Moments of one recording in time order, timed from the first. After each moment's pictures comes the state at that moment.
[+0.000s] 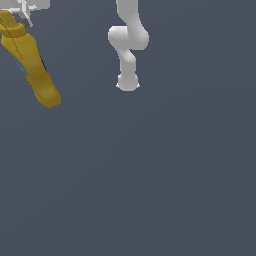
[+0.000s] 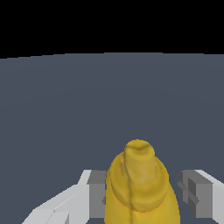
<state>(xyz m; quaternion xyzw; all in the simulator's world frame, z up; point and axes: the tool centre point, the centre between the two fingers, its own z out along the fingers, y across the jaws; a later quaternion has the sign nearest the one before) -0.003 -0.225 0.535 -0.82 -0.28 -0.46 0.17</state>
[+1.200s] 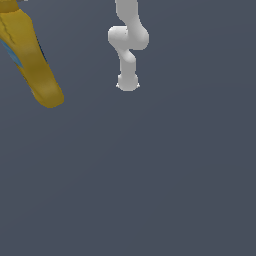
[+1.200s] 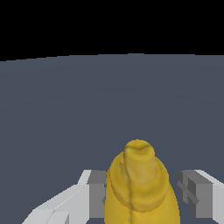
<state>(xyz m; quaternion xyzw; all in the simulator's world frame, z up) 0.045 -0.187 0.578 -0.82 -0.28 -0.46 0.17</state>
